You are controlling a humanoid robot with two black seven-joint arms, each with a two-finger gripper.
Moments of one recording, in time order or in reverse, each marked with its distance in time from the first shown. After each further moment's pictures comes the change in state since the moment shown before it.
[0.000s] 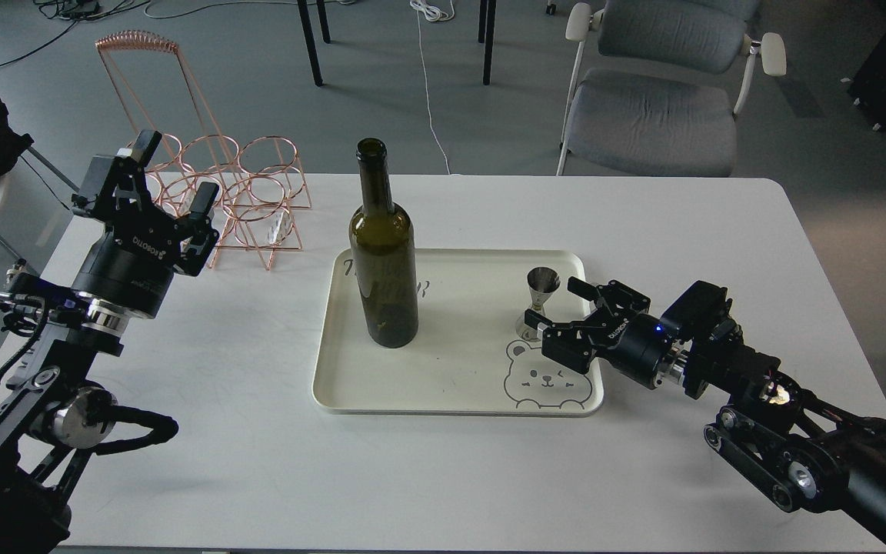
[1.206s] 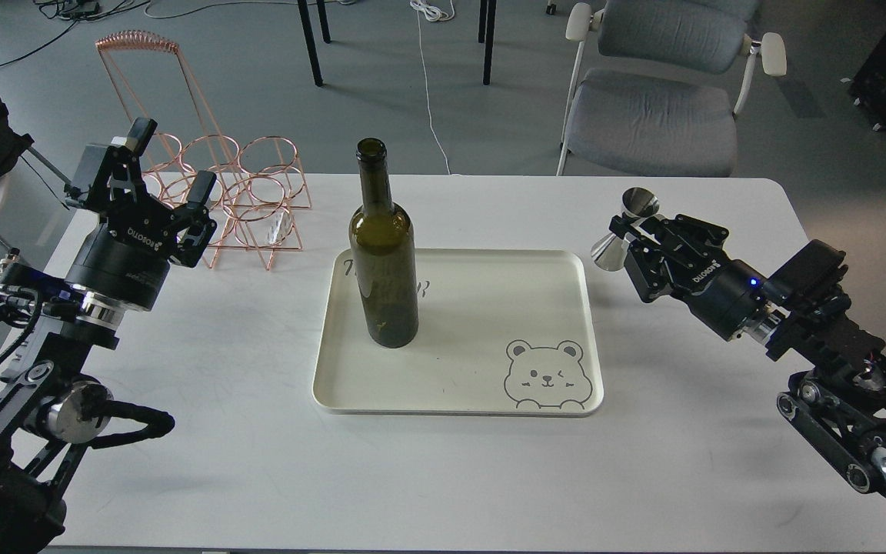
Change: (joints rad) left arm -0.005 0.014 -0.004 -0.026 0.000 -0.001 -0.002; right arm -0.087 -0.212 0.207 0.139 0.000 -0.157 0.000
